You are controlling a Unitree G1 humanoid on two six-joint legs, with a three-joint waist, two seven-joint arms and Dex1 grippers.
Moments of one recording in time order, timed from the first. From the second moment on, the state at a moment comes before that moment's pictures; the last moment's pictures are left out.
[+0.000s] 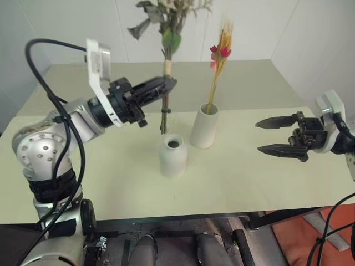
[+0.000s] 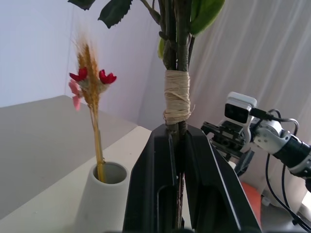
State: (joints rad) left arm -0.77 0.50 0.31 -0.37 -1.06 1.06 -0.56; right arm -0.61 -0.97 -0.09 0.27 0.68 0.30 1.56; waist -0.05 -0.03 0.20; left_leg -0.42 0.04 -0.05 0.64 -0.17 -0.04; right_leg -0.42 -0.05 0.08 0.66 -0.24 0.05
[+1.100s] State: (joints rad) left arm -0.67 0.42 0.08 -0.26 -0.81 0.74 -0.74; right arm -0.50 -0.97 -0.17 0.16 0.69 0.34 1.55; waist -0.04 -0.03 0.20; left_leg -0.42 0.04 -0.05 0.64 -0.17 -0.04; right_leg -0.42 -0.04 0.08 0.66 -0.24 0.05
